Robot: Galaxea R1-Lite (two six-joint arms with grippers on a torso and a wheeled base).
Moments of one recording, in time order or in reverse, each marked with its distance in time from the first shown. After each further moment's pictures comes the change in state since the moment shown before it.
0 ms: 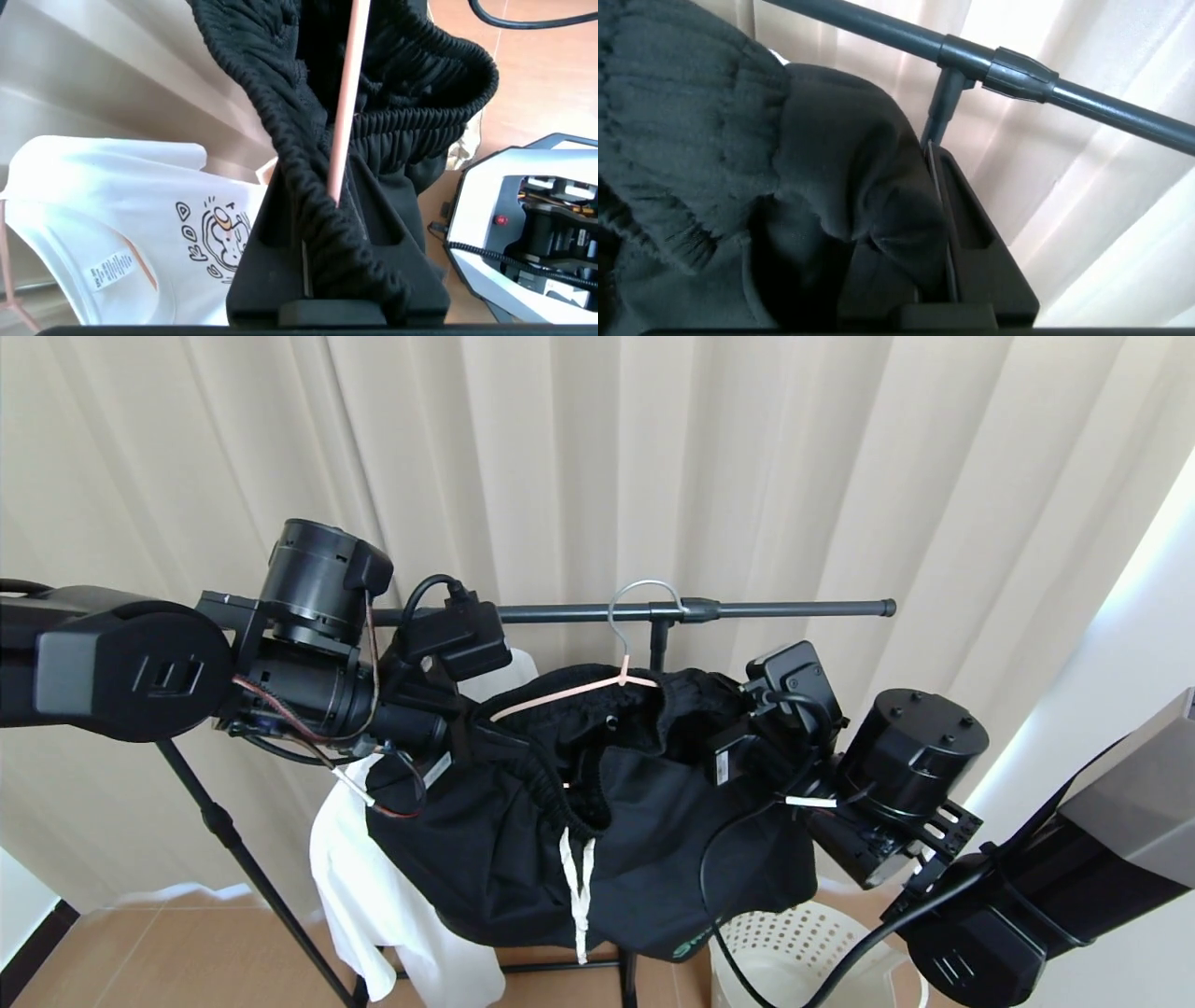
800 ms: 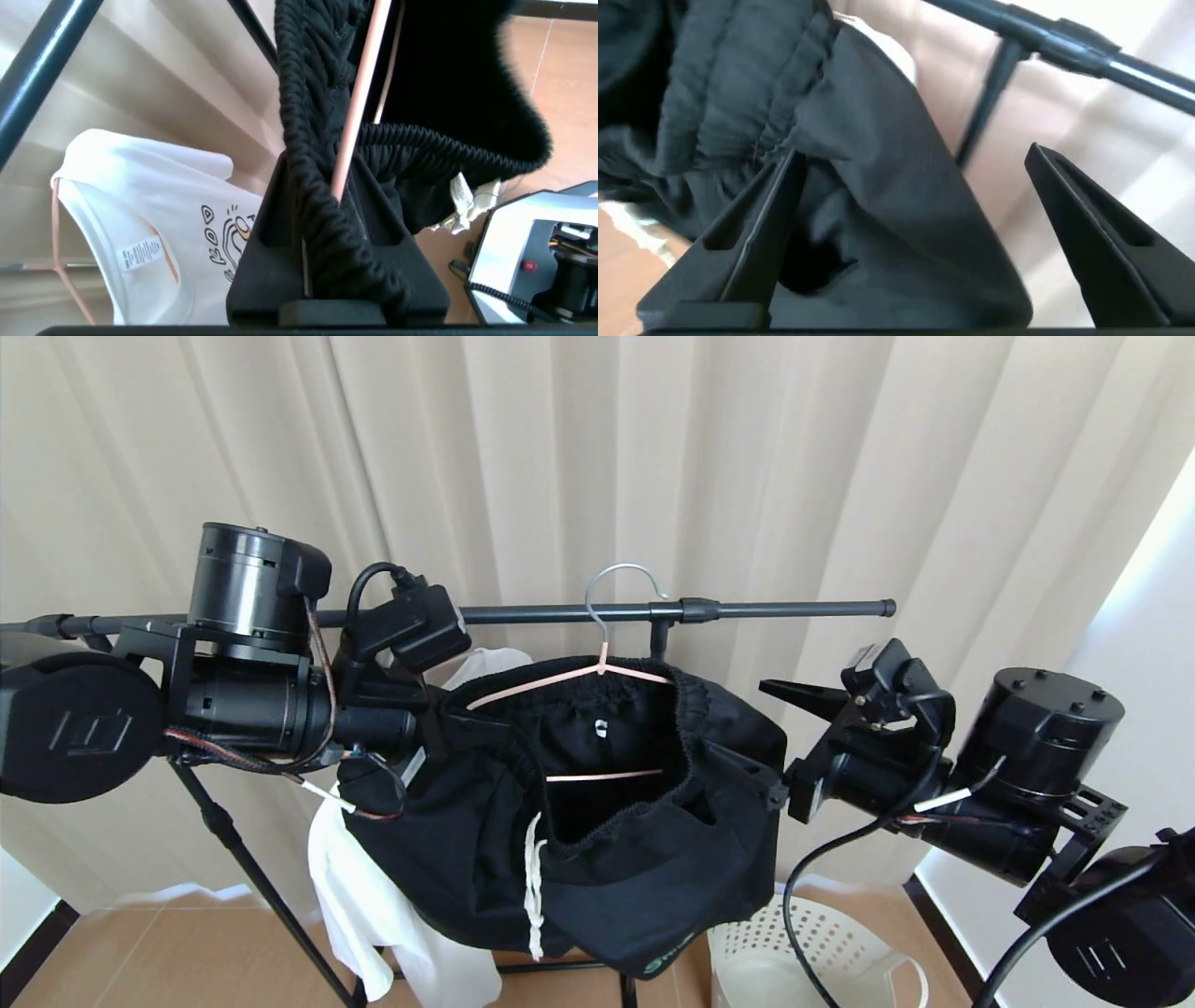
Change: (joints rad) left arm 0.037 -0.096 0.176 -0.236 0.001 -0.108; right arm -0.180 -0.212 0.139 0.216 0.528 0.076
